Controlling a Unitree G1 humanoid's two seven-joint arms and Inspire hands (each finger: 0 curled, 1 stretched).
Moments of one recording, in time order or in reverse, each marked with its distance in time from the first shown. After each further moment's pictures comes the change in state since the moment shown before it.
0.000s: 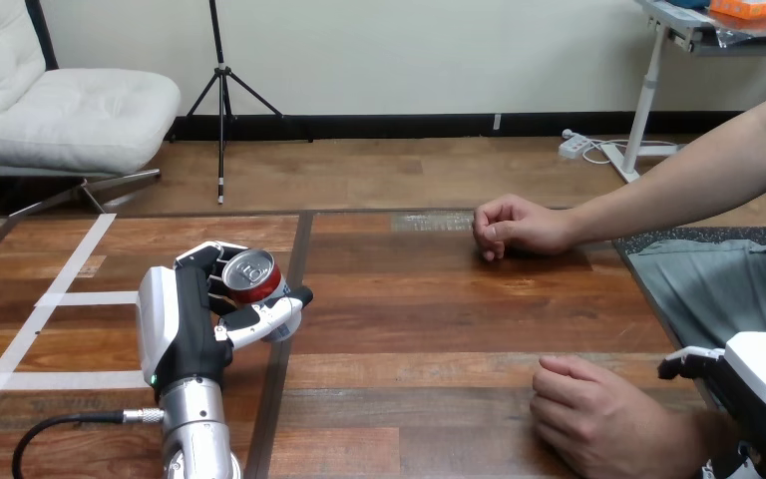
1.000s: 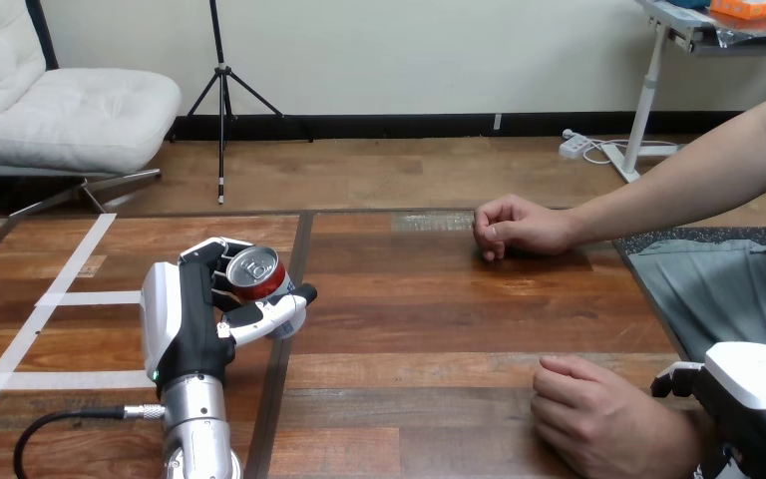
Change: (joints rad) left arm 0.006 0.000 0.001 -0.025 -0.002 0.000 -0.026; right arm -0.097 -0.044 0.094 0.129 -0.037 0.027 0.032
